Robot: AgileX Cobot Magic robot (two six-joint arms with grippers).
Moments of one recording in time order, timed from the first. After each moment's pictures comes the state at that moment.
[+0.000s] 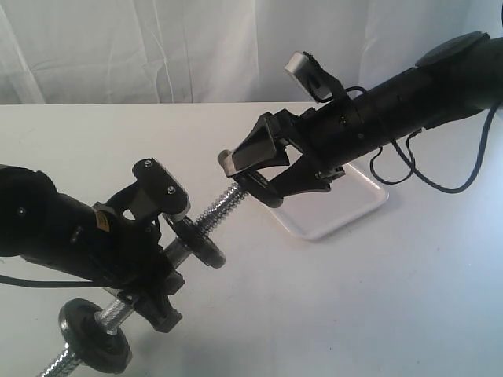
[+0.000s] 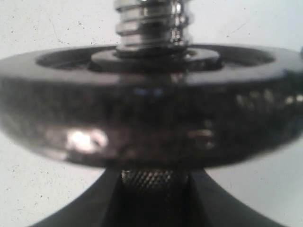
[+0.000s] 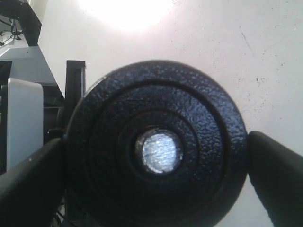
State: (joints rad) left arm -0.71 1.46 -0.74 -0.31 0.35 0.53; right arm 0.25 1.84 -1.26 1.15 1.14 -0.83
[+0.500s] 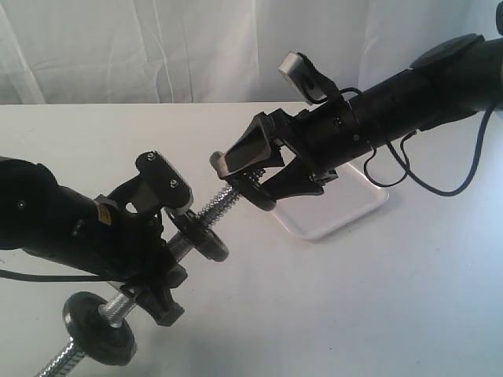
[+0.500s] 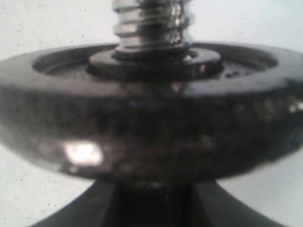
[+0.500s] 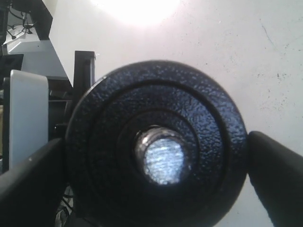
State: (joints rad) left arm -0.71 1.45 -0.76 -0.29 0.36 0.53; right arm 0.26 1.84 -1.26 1.18 1.16 -0.83
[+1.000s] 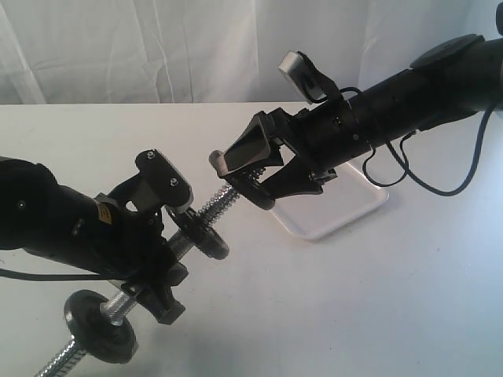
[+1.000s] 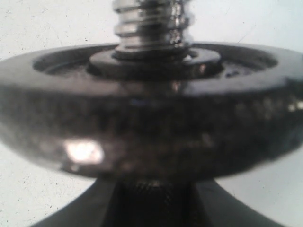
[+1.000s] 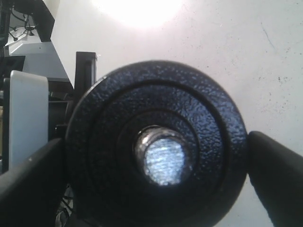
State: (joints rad) left arm -0.71 1.45 -0.76 -0.29 0.35 0.53; right arm 0.26 1.84 -1.26 1.19 1.16 -0.84
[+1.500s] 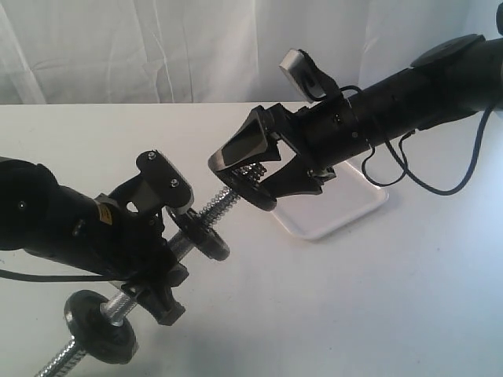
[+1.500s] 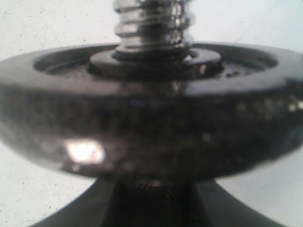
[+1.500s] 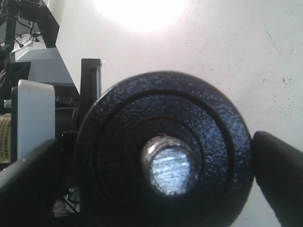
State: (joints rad) left arm -0.71 1.45 -0.76 -0.29 0.35 0.53; right arm 0.26 1.84 -1.26 1.20 1.16 -0.82
